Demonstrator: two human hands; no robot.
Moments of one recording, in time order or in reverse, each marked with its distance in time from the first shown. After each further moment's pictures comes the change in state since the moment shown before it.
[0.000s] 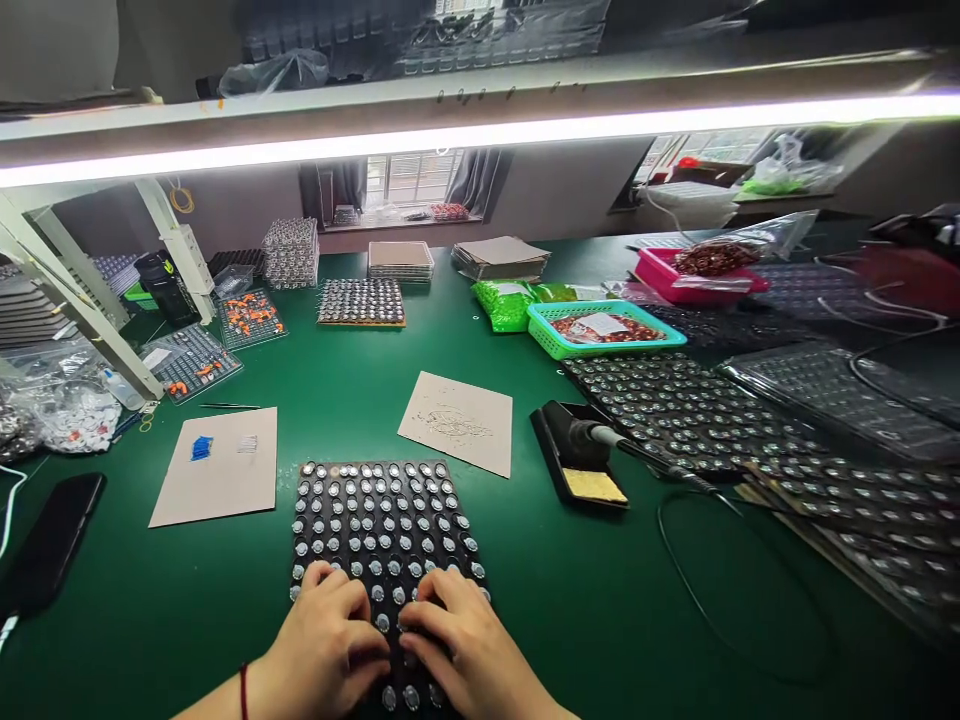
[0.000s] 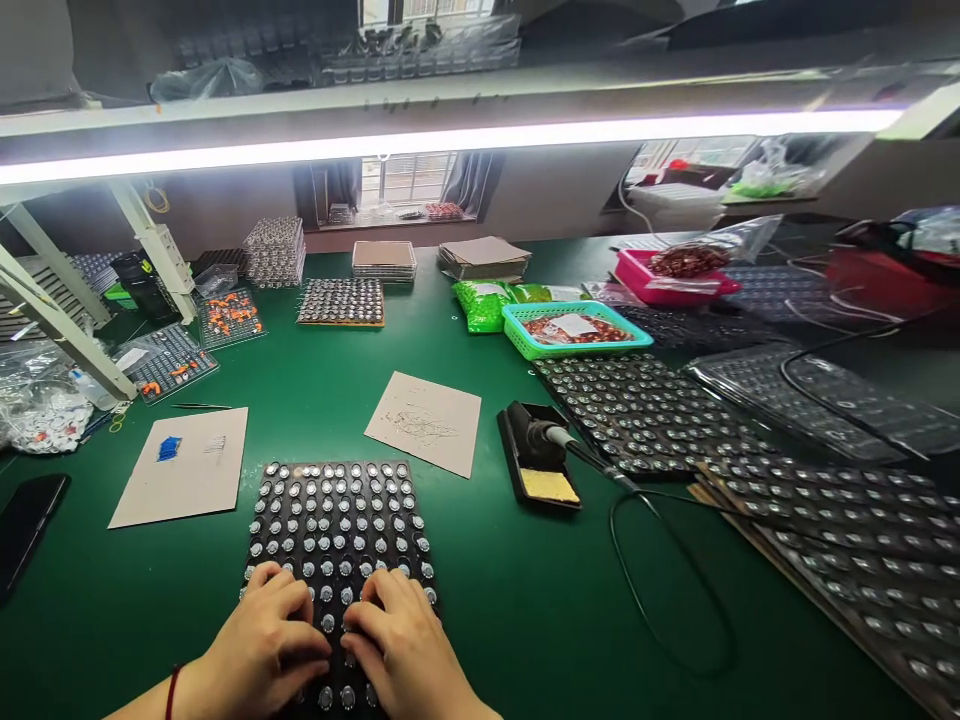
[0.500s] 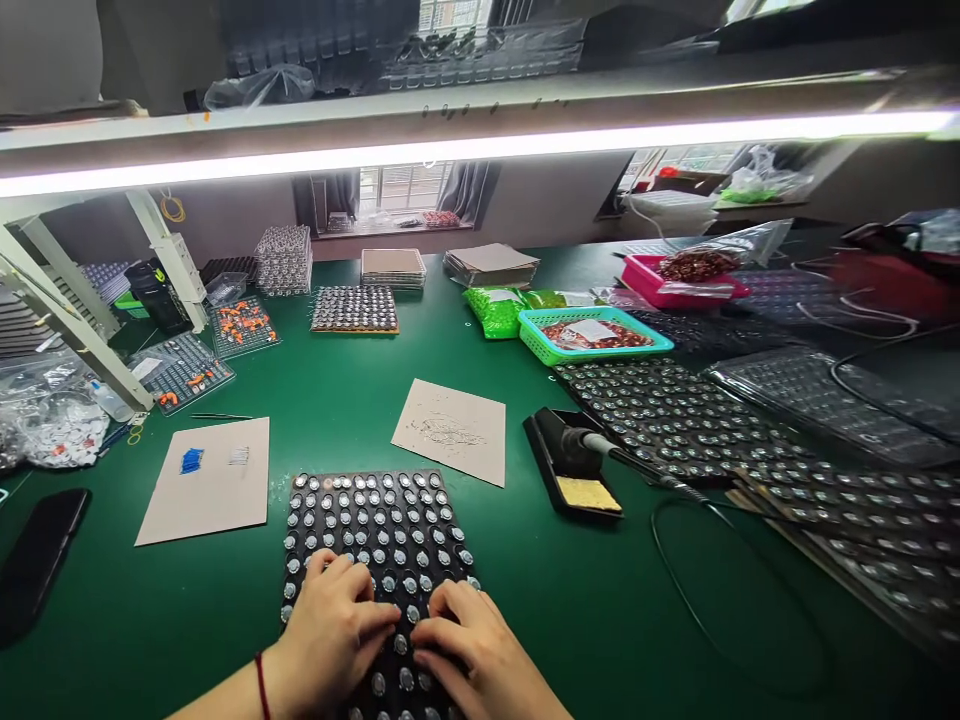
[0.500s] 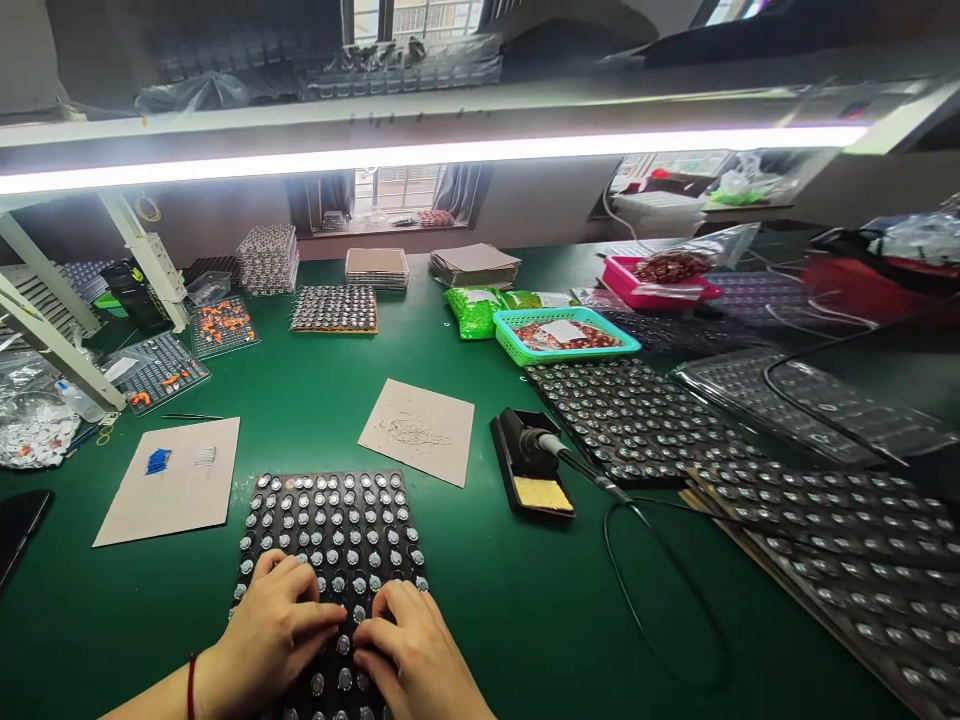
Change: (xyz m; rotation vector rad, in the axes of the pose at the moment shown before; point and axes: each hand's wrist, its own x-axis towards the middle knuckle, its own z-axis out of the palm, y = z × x) left_hand 0.027 -0.009 0.013 0.048 0.140 0.026; right_hand -0.003 0.012 -0.010 -0.005 -0.025 0.017
